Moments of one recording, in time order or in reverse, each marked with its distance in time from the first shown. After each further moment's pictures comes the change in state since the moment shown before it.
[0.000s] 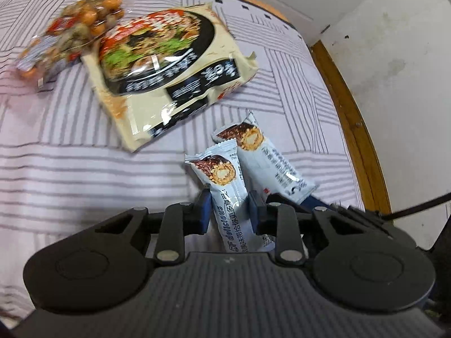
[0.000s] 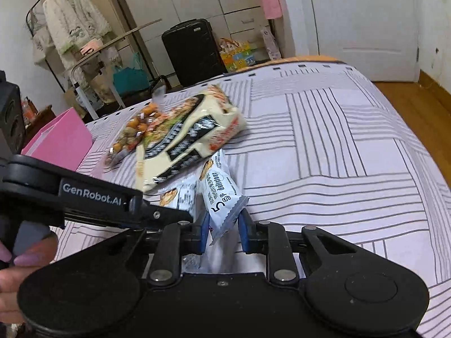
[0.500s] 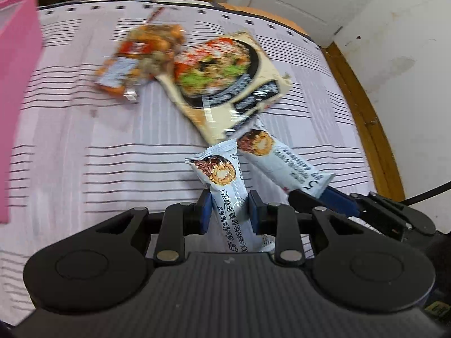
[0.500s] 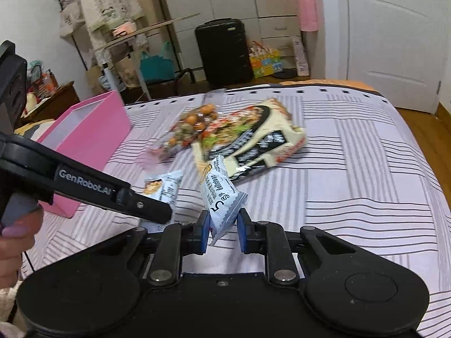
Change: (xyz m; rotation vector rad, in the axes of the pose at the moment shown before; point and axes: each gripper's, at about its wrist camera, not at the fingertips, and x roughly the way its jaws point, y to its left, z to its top) left arm -0.084 0.038 -0.004 0.028 -0.017 0.101; right arm -0.023 0.077 0.006 -0.137 0.014 0.043
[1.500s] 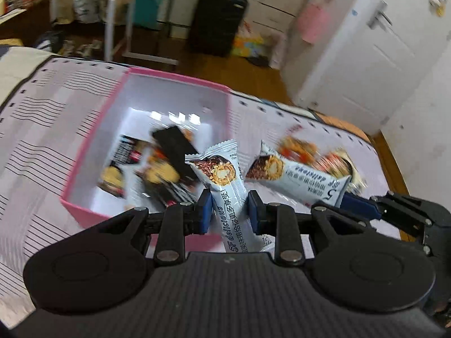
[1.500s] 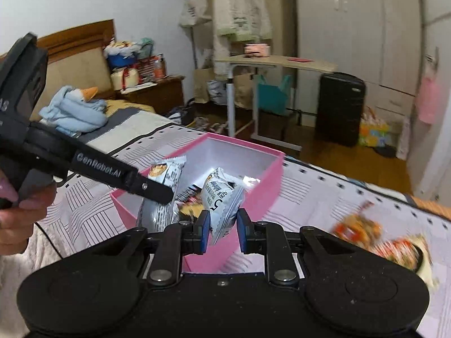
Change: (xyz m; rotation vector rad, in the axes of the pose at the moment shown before) left arm -0.210 0.184 -0.011 -0.178 -0.337 0.180; right arm 0.020 0.230 0.093 -0.389 -0.083 0.268
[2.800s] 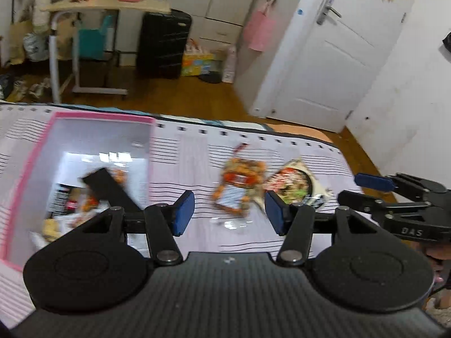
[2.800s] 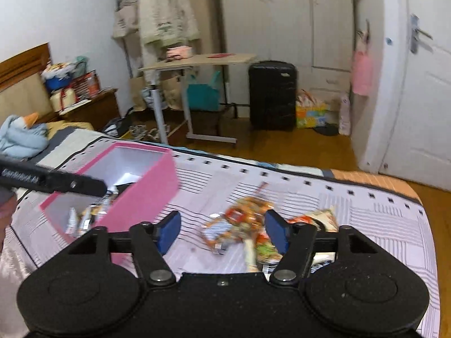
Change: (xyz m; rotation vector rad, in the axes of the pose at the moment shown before) left arm 0.040 -0.093 0.012 0.173 -0.060 -0.167; right arm -0.078 -0.159 -0.039 0.177 -0.011 -0.219
